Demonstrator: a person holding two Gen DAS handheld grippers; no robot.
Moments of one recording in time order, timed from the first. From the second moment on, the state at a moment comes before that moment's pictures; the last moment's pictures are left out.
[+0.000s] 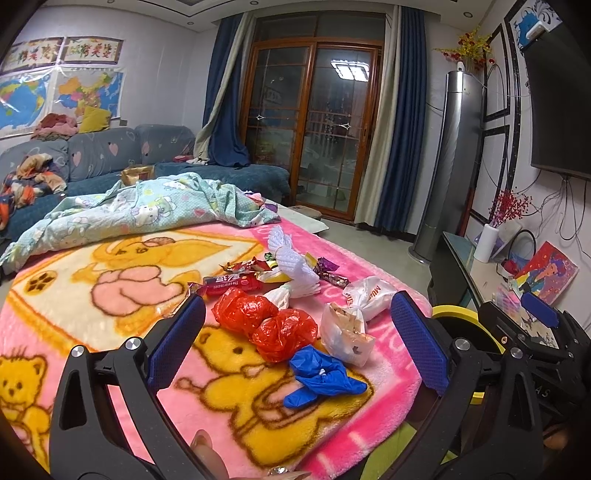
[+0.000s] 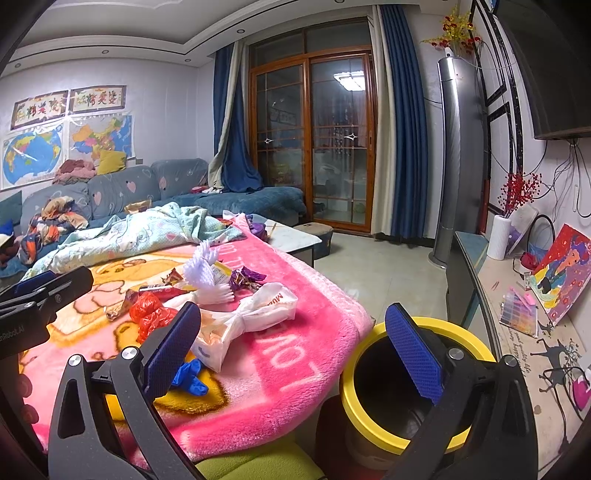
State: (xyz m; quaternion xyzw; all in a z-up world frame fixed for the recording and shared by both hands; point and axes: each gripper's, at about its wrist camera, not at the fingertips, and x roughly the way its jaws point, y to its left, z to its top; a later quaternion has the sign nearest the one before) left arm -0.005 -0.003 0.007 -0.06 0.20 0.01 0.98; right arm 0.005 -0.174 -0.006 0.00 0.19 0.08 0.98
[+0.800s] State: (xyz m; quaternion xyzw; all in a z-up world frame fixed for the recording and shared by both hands) left arm -0.003 -0.002 0.003 -0.06 0.20 0.01 0.98; right arm 0.004 -0.172 -0.007 0.00 0.19 0.08 0.98
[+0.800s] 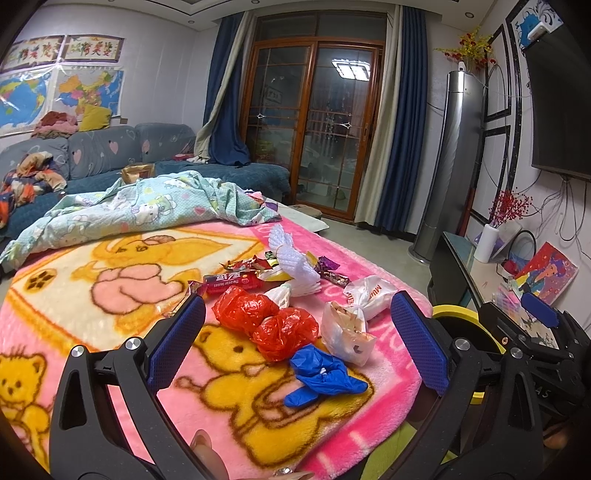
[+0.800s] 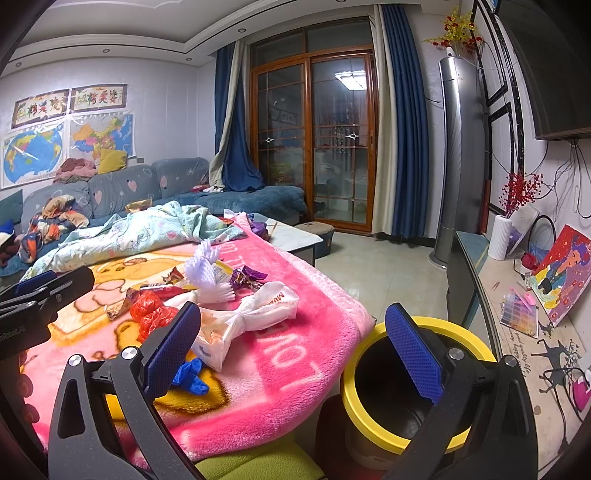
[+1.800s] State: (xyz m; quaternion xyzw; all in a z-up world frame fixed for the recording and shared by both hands) left arm 0.017 0.090 -0.017 -0.11 0.23 0.13 0.96; right arm 0.045 -0.099 -0.023 -0.07 0.25 0.18 0.95
